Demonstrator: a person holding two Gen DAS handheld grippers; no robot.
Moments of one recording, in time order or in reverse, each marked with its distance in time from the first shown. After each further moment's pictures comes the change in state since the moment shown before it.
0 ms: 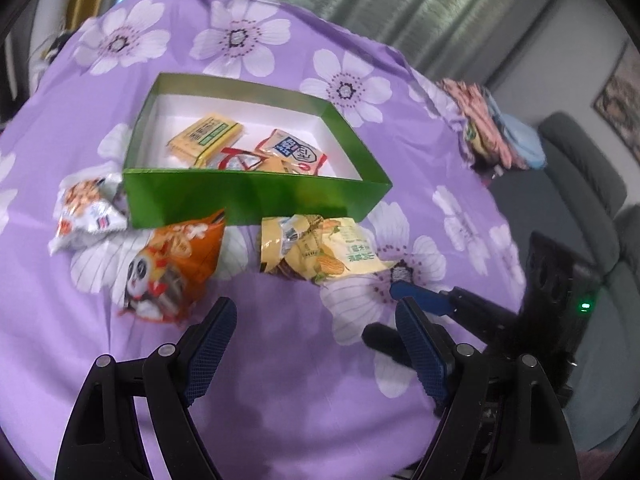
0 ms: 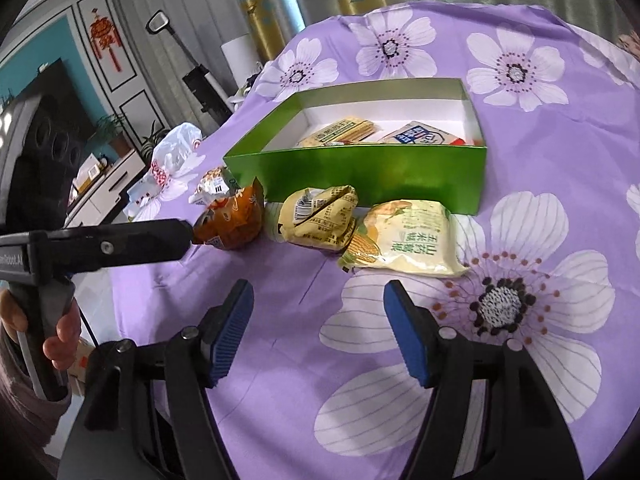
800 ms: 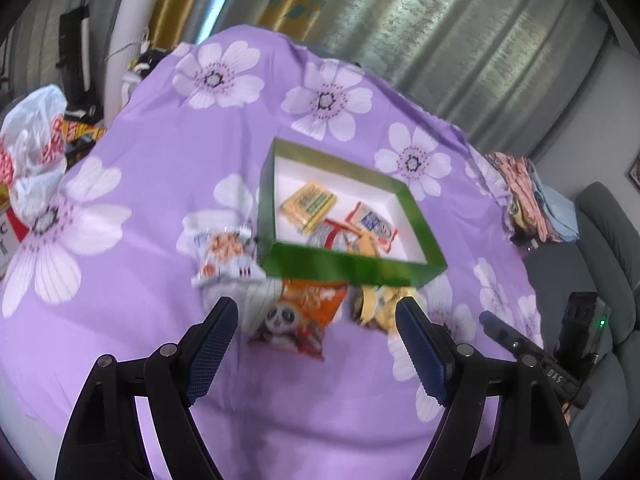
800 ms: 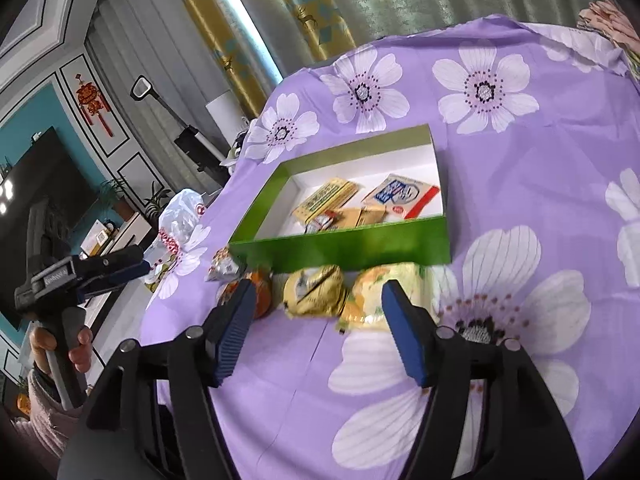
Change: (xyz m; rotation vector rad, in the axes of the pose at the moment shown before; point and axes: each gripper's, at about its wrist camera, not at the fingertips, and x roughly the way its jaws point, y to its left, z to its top) left arm -0.086 0.062 0.017 -0.181 -0.157 0.139; right arm -0.048 -0.019 0.036 0.177 -0.129 0.032
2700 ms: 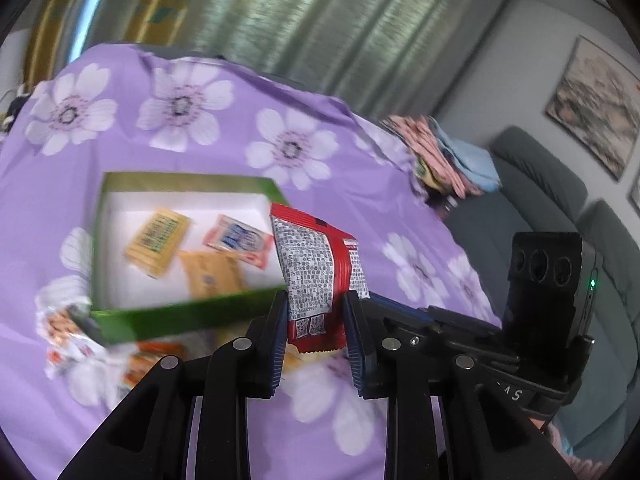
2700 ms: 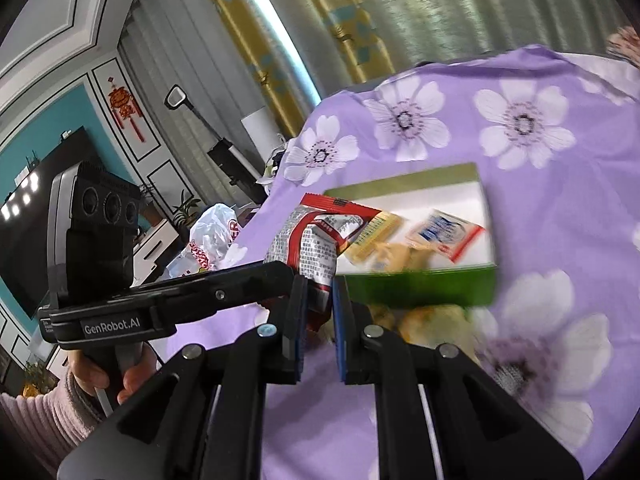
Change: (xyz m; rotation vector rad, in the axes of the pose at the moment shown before) left arm 0.054 -0.089 0.040 0.244 0.034 -0.297; right arm 0.008 0.027 0.033 -0.060 -0.057 0.111
